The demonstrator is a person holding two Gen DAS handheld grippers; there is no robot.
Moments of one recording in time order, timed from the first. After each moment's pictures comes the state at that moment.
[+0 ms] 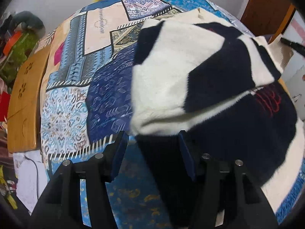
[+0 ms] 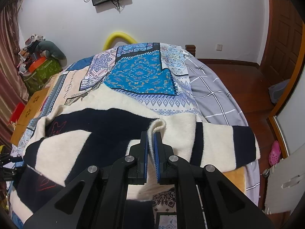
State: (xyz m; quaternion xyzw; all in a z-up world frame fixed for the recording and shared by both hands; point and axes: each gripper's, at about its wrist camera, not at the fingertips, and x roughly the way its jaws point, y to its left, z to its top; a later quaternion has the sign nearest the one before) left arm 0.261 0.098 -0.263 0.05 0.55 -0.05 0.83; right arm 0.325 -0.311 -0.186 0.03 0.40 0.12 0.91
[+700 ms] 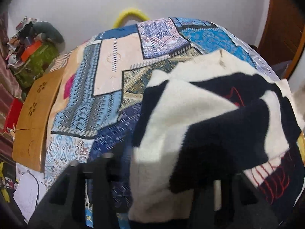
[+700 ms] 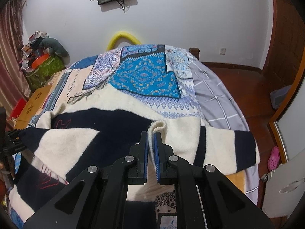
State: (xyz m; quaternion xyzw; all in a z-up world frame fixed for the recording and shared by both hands) left arm 0.342 0.084 -0.241 0.03 0.45 0.03 0.89; right arm 0.324 -0.303 -0.176 0.01 0.39 0.13 0.91
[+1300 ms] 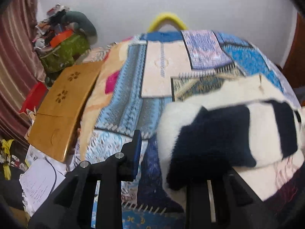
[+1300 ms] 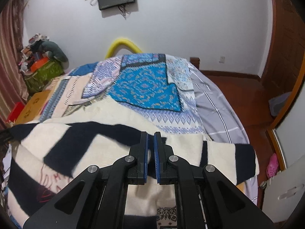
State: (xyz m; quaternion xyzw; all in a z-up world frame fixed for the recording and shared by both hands) left arm 0.327 0.166 -0.225 0.00 0.44 0.13 0.89; right arm 0.346 -0.290 -0.177 0.01 0.37 0.12 0.92
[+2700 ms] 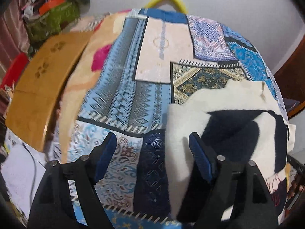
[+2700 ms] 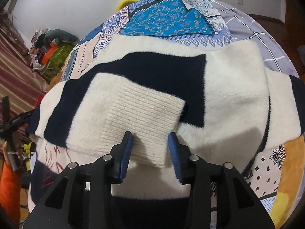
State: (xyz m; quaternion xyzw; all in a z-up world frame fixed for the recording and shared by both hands) left arm 0.366 0.215 -0.248 -0.12 0.51 0.08 0.85; right arm 0.348 -0.275 -0.272 0.12 0.52 0.21 0.82
